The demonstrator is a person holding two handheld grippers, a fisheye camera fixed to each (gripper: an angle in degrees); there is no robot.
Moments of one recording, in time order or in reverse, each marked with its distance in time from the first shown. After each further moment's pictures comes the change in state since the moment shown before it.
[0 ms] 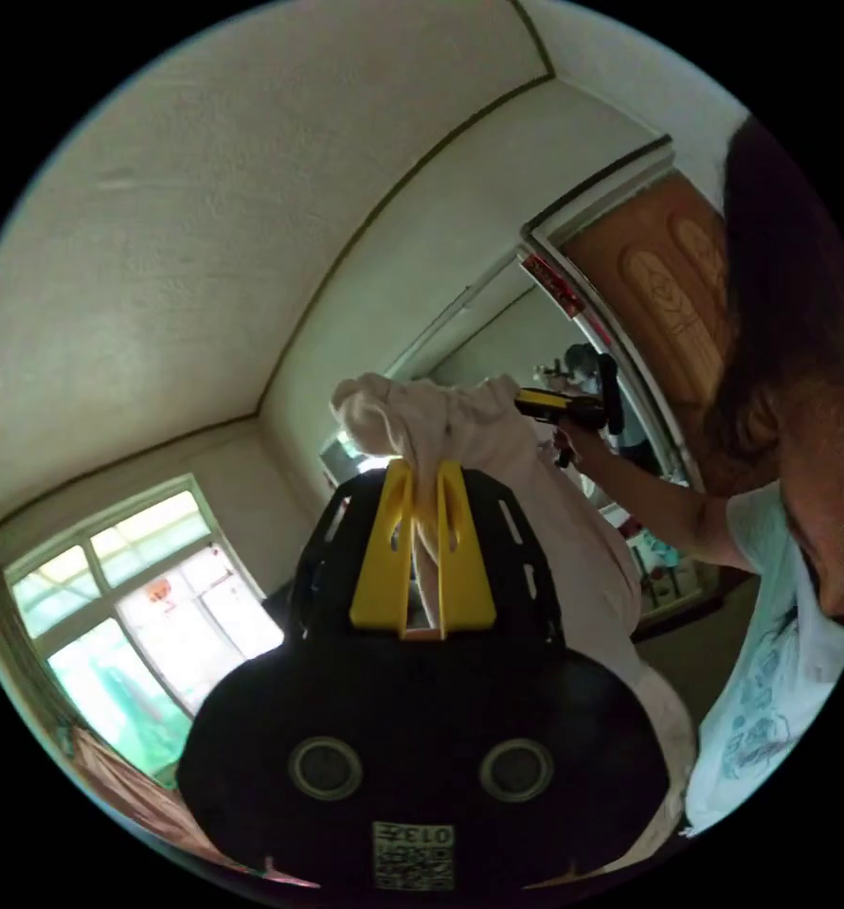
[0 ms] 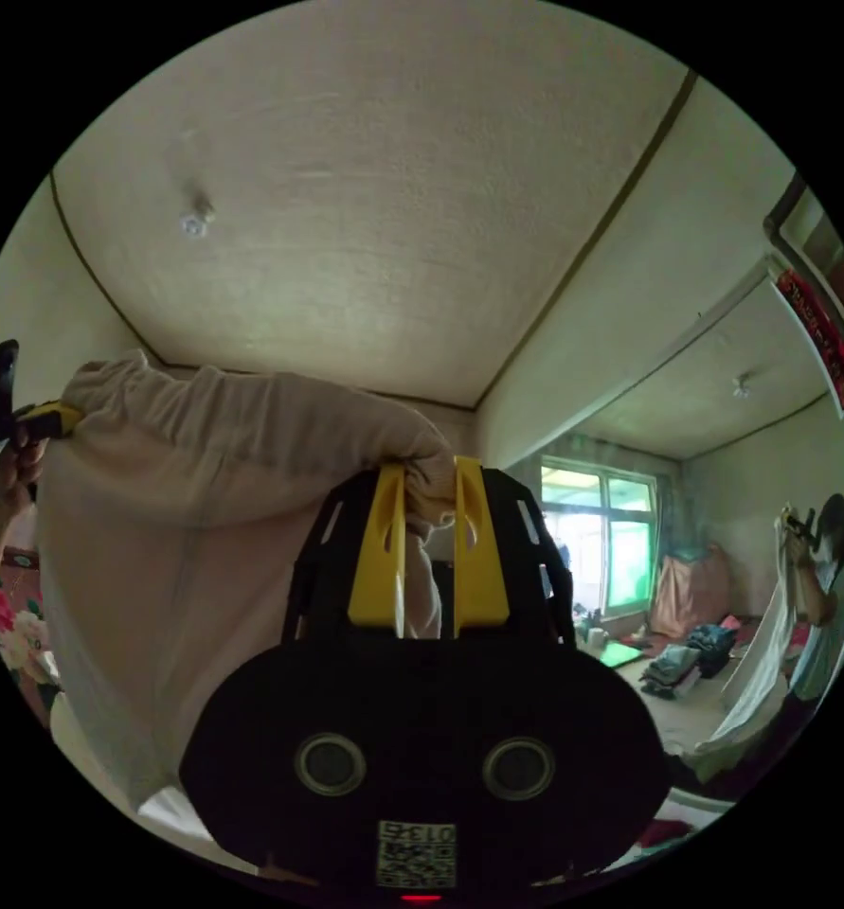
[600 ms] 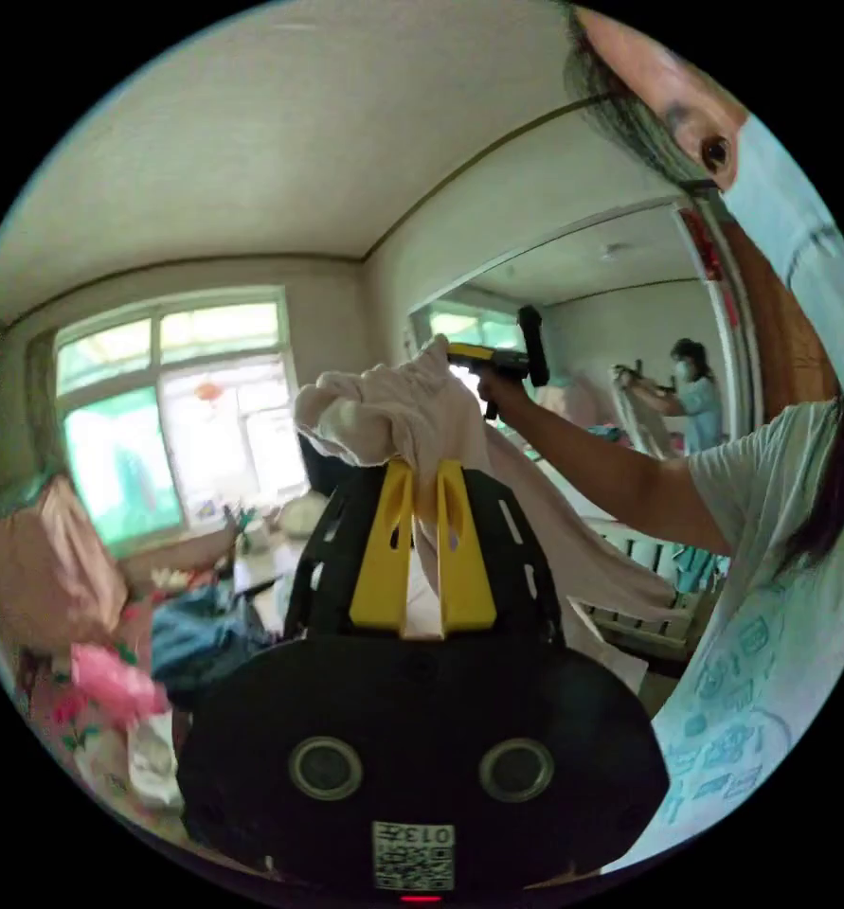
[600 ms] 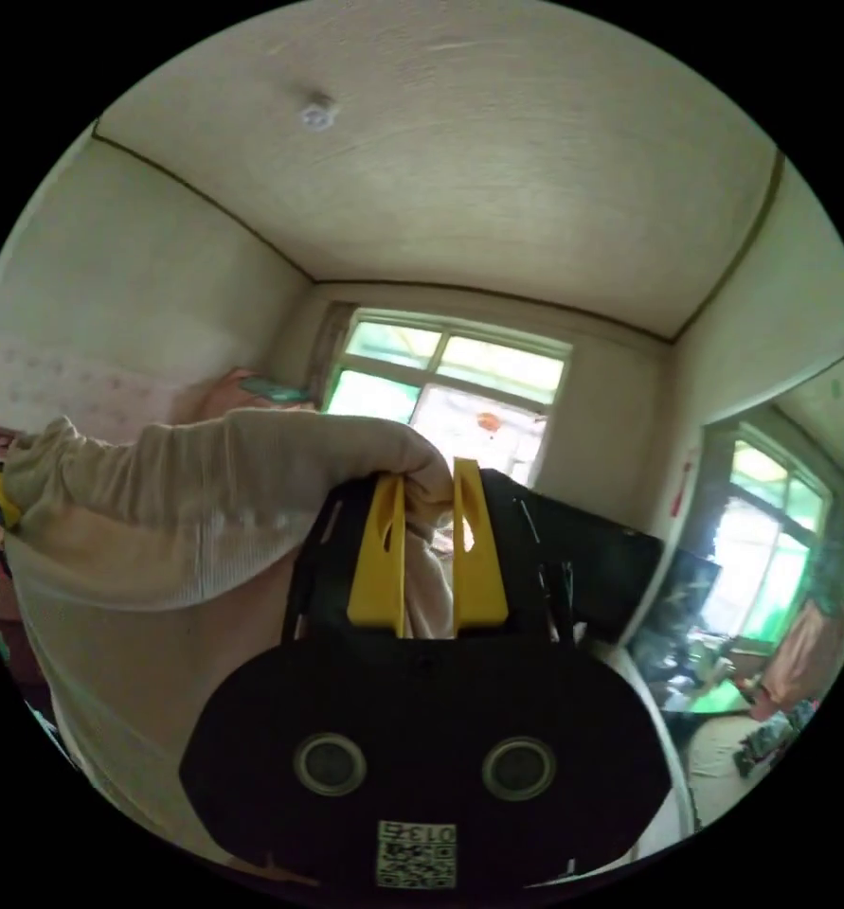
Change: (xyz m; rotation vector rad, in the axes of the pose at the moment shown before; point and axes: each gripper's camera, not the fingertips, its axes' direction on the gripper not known) left arm -0.024 0.226 0.044 -0.301 -0.226 -0.462; right arm -0.133 0.164 0.301 -0.238 -0.471 -0.141
